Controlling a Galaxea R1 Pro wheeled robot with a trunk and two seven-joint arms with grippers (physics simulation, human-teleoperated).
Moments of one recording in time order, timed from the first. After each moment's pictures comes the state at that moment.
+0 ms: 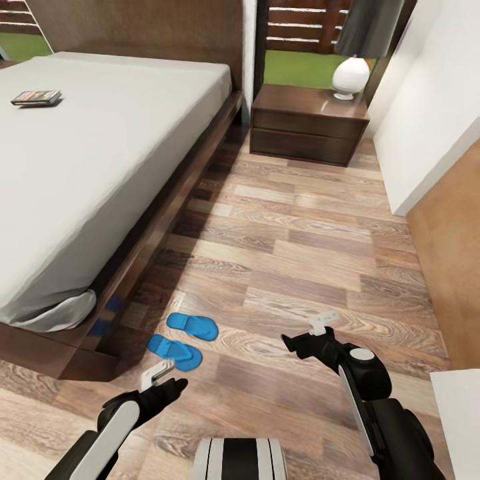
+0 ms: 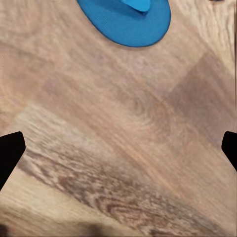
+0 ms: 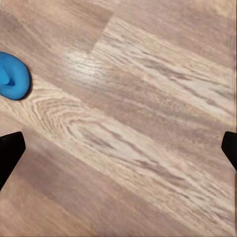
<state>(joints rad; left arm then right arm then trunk) -0.27 0.18 -0.33 -1.34 1.08 0.52 0.59 -0.34 0.02 0.06 -1.62 0.20 0.78 0.35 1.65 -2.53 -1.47</state>
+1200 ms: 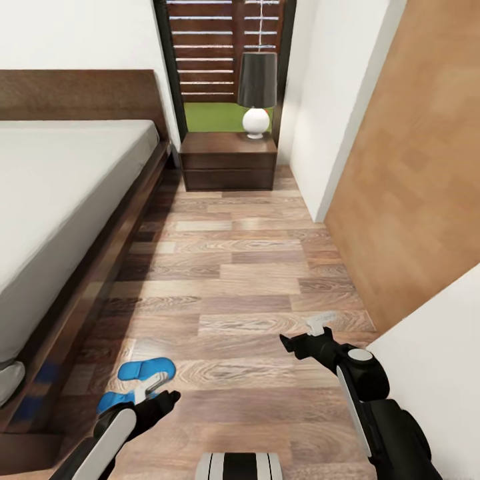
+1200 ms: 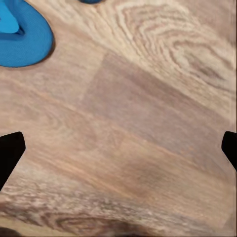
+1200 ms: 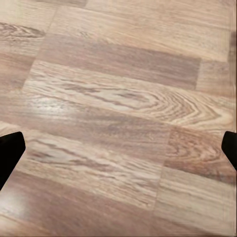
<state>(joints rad) -0.27 0.17 -0.30 -1.19 1.09 0.49 0.54 -0.34 0.03 0.06 -1.62 0.20 0.77 0.35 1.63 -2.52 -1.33</state>
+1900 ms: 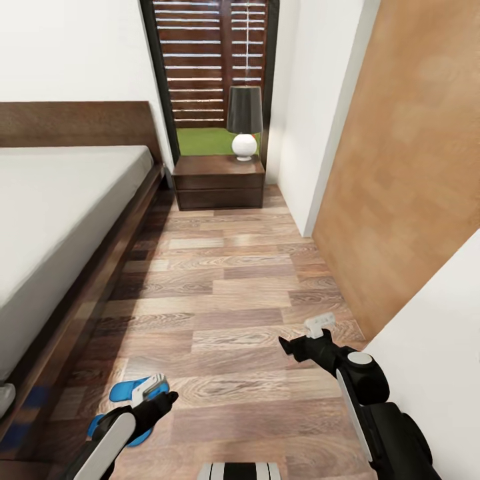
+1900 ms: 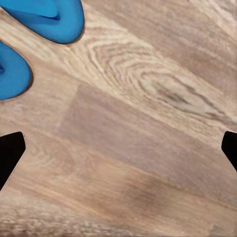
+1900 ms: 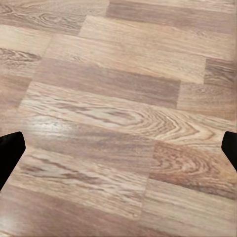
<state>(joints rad) -0.27 0.17 -0.30 -1.14 1.08 0.42 0.50 -0.33 0.02 0.07 -1.62 0.20 0.75 0.35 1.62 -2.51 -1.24</state>
